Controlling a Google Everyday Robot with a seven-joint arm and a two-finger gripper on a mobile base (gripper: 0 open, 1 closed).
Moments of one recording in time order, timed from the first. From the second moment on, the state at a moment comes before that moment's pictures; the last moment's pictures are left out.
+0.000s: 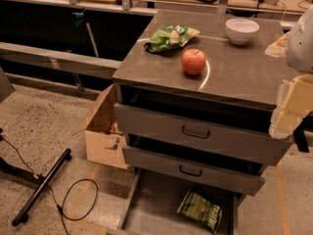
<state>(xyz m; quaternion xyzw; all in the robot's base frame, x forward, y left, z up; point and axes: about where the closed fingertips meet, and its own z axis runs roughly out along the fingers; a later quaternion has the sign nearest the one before) 0.438 -0.217 0.976 -0.60 0.78 -0.03 0.16</state>
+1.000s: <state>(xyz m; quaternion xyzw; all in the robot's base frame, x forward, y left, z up) 0.412 -0.241 0.907 -0.58 0.80 -0.04 0.18</state>
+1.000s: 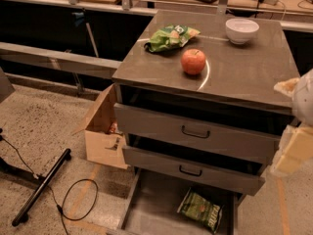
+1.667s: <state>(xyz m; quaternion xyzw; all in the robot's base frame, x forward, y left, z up) 0.379 -0.269 0.770 -0.56 0.81 -0.01 0.16</state>
